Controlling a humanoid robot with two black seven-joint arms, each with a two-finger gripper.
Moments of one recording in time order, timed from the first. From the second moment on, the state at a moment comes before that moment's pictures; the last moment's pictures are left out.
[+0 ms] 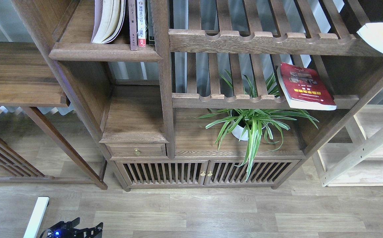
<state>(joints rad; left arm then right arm) -0.29 0.41 0.06 -0.83 0.09 0.02 -0.35 1.65 -1.73 -0.46 1.24 -0.97 0.58 0.49</state>
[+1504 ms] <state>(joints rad) -0.28 0.28 0.07 -0.69 0.09 0.01 -0.35 1.57 -1.46 -1.11 1.06 -0.59 0.20 0.49</state>
